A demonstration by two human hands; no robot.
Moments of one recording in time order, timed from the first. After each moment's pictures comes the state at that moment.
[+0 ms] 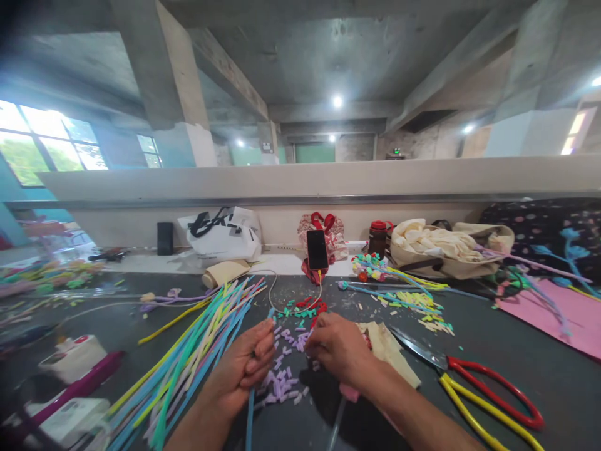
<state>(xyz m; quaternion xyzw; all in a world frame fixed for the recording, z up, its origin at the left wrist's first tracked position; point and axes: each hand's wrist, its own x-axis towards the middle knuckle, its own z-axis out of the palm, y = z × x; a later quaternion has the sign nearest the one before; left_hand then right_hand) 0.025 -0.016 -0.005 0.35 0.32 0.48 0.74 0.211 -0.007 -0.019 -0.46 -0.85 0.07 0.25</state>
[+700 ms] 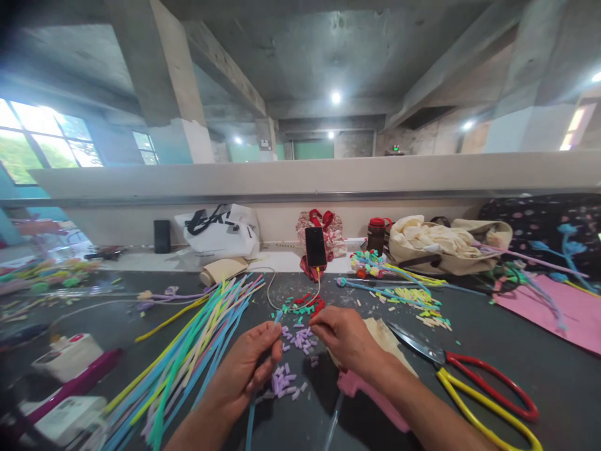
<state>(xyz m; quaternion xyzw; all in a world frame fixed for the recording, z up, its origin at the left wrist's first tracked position) 0.034 -0.021 -0.010 0.43 0.37 0.44 0.70 0.221 -0.010 -0.005 -0.43 -0.82 0.13 0.35</state>
